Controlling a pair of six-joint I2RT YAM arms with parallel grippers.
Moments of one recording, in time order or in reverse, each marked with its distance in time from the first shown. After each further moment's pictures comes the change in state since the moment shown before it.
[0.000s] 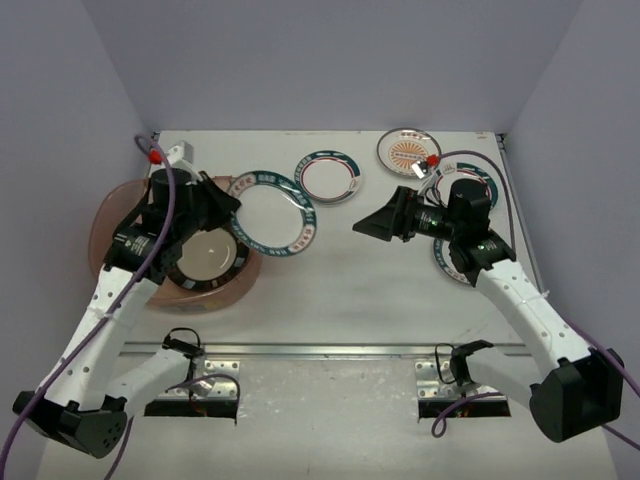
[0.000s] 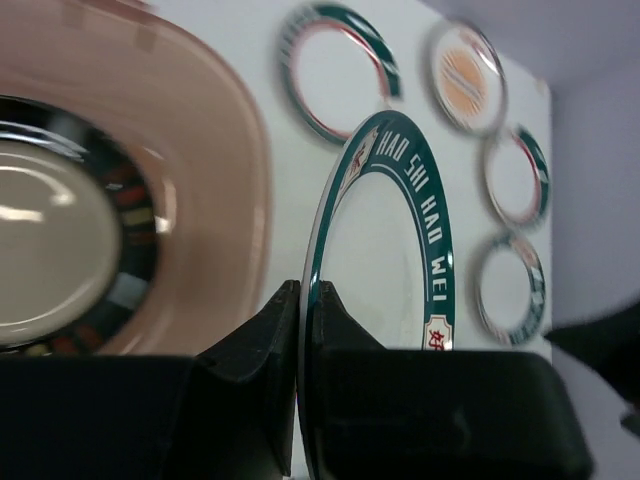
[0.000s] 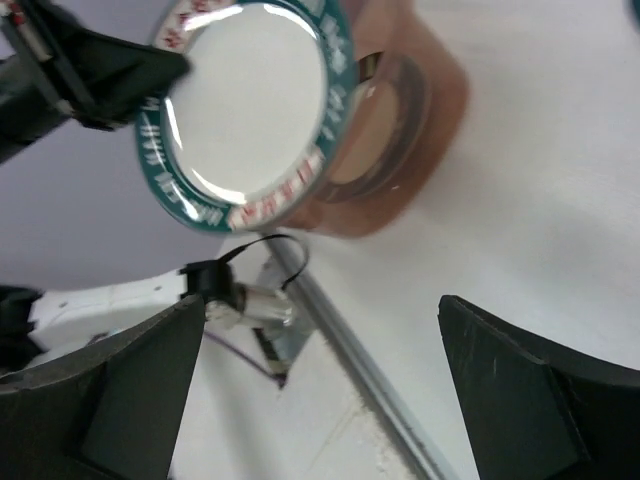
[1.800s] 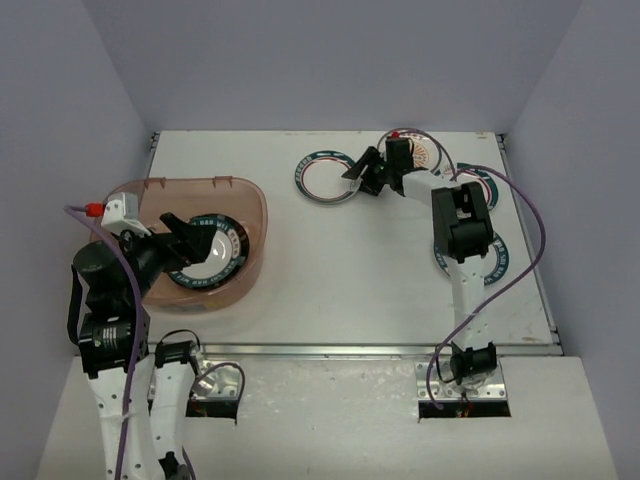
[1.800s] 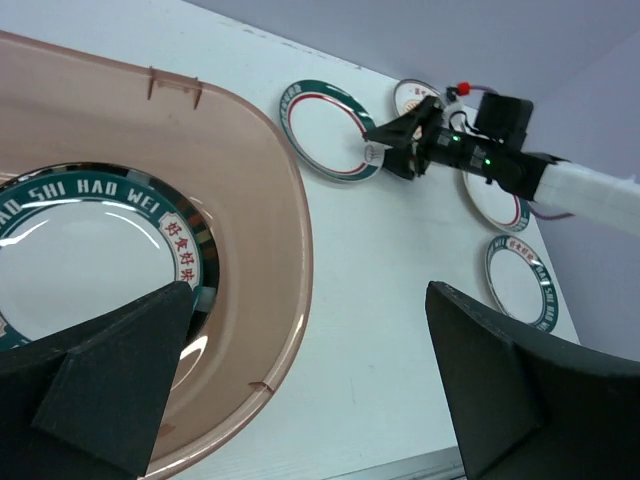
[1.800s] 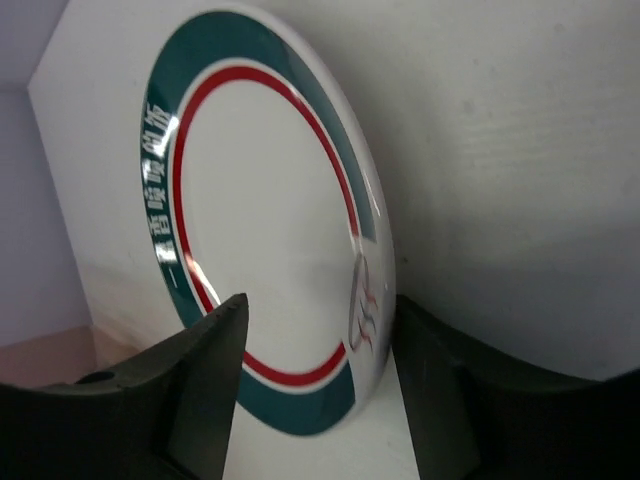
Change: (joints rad) left arm 0.526 -0.443 -0.208 -0.027 0.442 0.242; right arm -0.089 1.318 0.883 -0.006 0.452 0.098
